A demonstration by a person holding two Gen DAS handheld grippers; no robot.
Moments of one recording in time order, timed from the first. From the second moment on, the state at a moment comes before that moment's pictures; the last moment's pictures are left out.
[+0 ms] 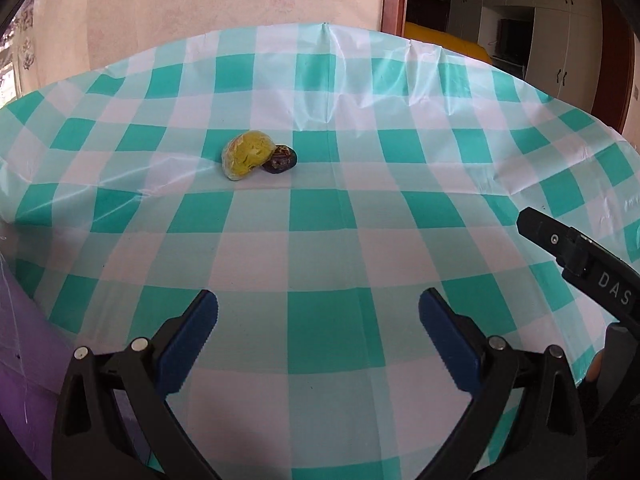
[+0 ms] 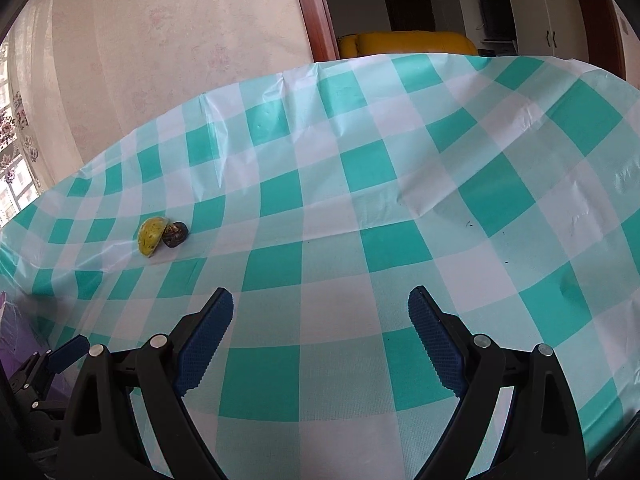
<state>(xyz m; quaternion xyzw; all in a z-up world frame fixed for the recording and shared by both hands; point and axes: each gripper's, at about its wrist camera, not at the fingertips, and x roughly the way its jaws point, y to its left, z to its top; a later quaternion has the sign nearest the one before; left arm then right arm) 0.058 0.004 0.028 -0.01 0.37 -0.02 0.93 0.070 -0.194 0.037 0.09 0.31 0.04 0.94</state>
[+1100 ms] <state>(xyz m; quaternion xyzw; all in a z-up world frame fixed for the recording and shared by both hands) 0.043 0.032 0.031 -0.12 0.34 -0.11 0.93 0.259 0.009 0.008 -0.16 0.41 0.32 0.84</state>
